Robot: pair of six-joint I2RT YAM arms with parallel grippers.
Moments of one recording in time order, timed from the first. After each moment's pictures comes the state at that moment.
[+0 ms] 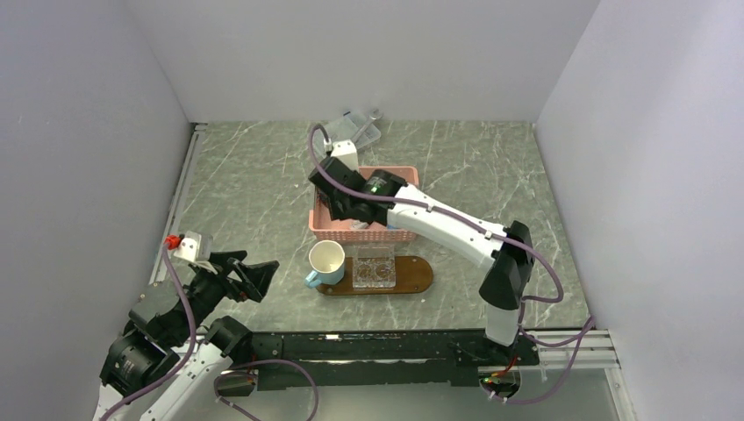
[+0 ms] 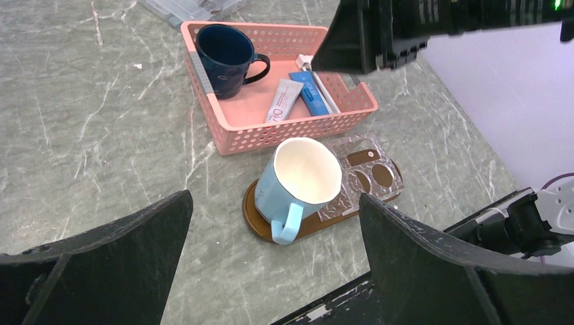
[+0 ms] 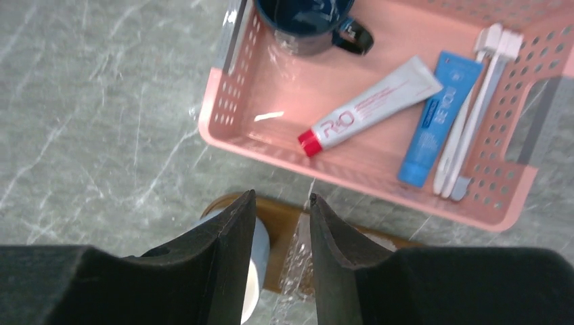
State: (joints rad) left arm -0.56 0.11 0.77 -0.79 -0.07 -0.41; right arm 1.05 1.84 1.80 -0.88 0.48 0.63
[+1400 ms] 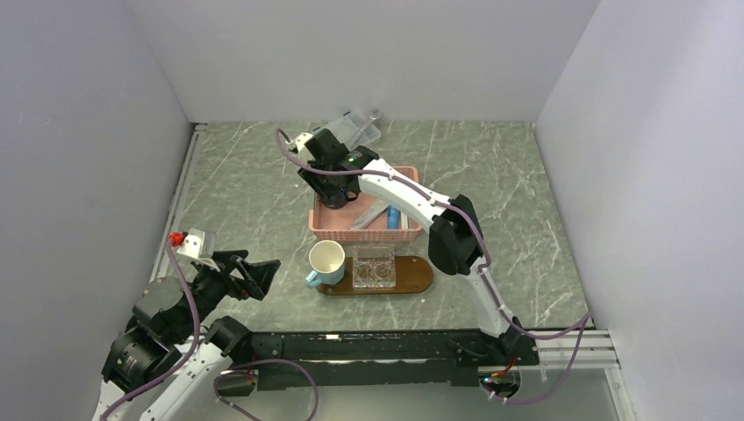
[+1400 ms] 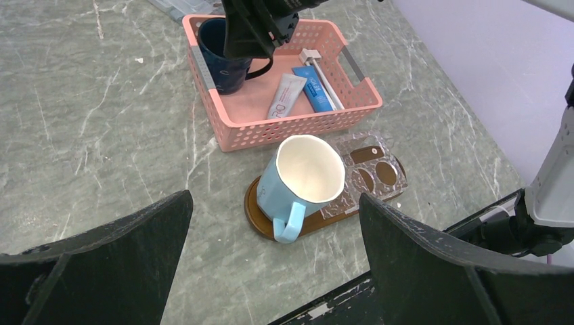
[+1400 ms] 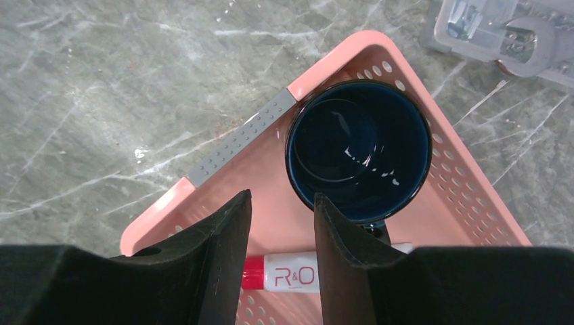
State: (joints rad) left arm -0.56 0.13 0.77 -0.79 -0.07 -0.41; right arm 0.84 2.26 2.16 -0.73 0.04 -0.07
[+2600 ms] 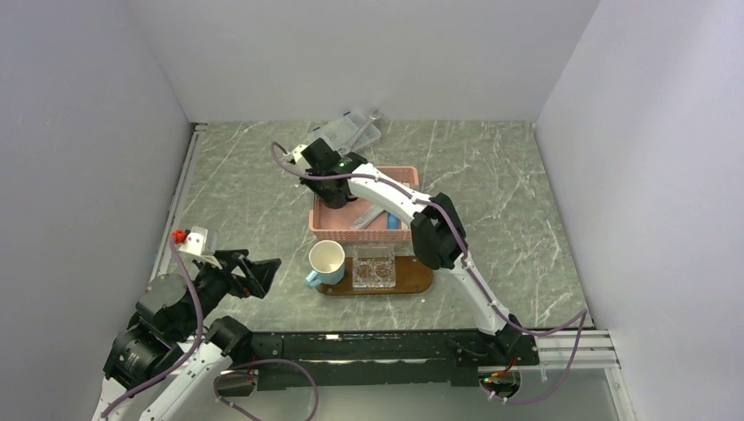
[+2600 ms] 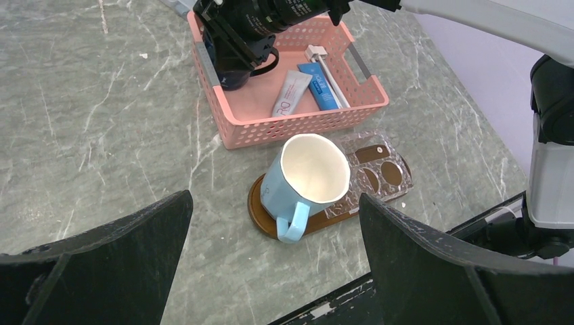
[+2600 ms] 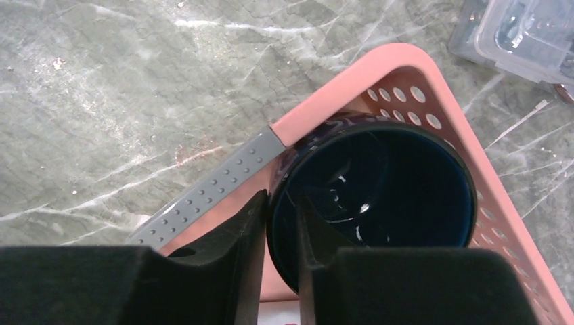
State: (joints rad) left arm -0.55 0.15 0.77 -0.79 -0.07 -0.41; right arm 0.82 2.44 2.26 -0.73 0.04 -0.14
